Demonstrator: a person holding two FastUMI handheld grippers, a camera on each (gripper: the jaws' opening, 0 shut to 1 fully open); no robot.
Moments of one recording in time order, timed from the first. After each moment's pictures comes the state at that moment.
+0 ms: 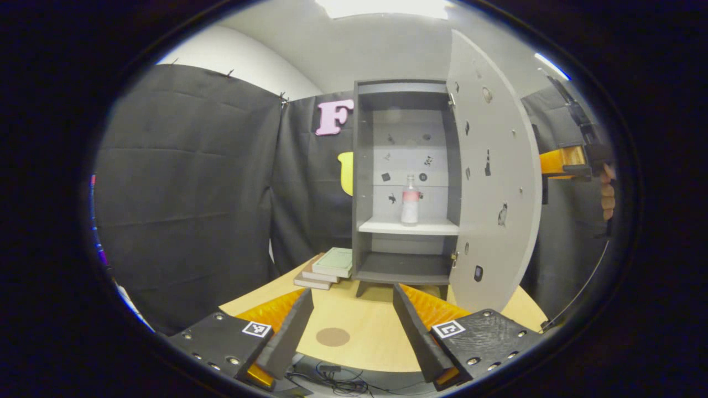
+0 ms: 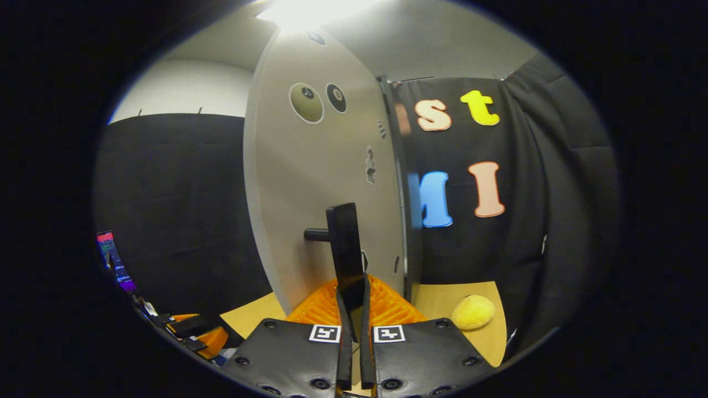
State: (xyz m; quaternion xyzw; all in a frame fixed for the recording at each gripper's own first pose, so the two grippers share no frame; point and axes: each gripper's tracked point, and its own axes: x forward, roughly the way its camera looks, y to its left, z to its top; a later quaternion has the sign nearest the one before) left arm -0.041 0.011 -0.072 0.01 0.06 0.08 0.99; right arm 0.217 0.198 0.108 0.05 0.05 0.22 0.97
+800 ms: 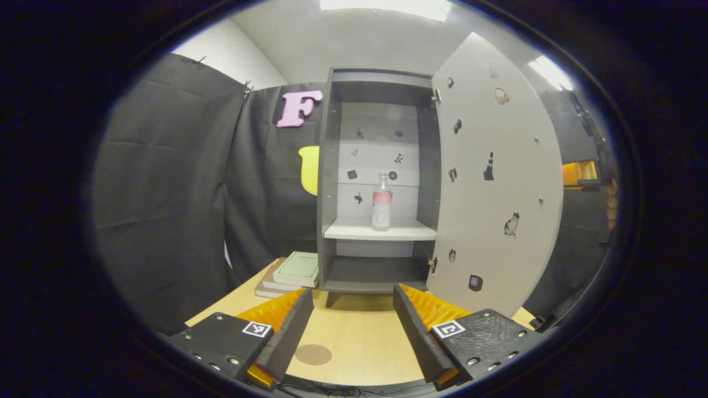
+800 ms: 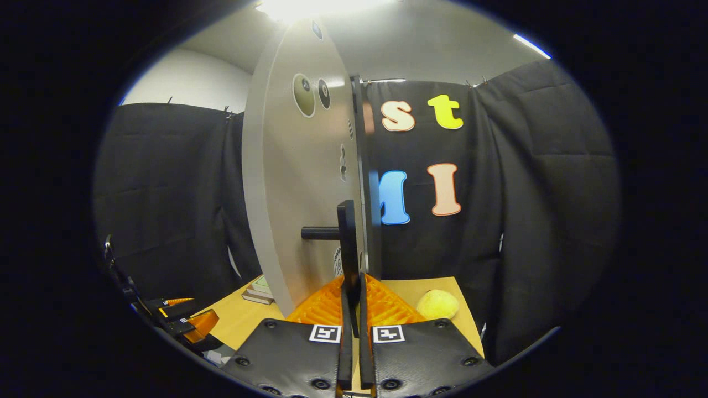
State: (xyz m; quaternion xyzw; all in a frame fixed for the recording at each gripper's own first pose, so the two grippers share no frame) left arm 0.052 0.028 -0.063 -0.01 0.07 -0.05 1.00; right arm 0.212 0.164 0.100 0.04 0.07 0.10 0.99
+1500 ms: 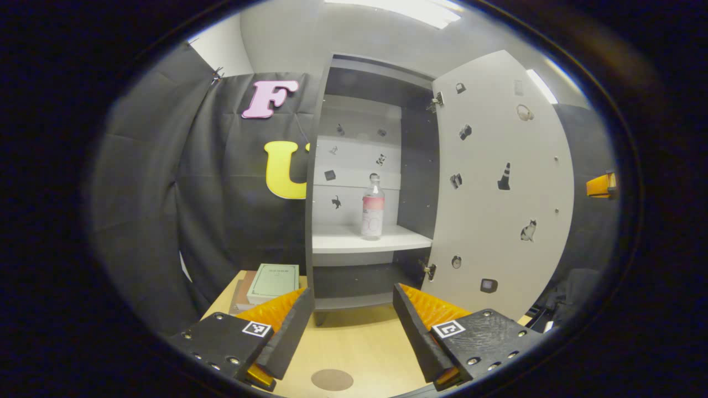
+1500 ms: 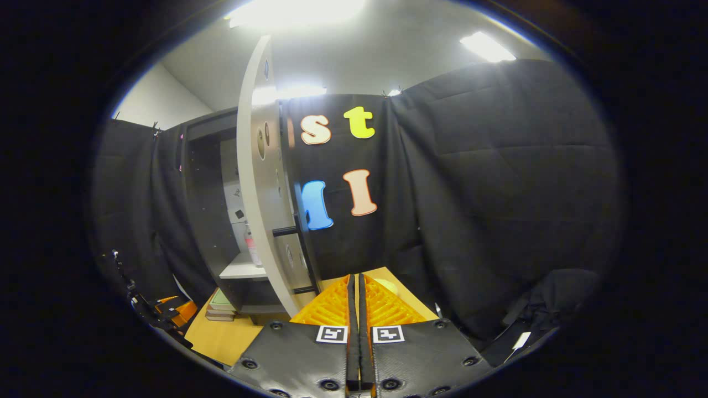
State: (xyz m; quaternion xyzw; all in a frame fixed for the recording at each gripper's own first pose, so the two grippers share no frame) left arm 0.146 0.076 -0.059 -0.02 0.06 -0.19 0.98; right arm 0.170 0.114 0.104 0.08 0.06 -0.13 0.99
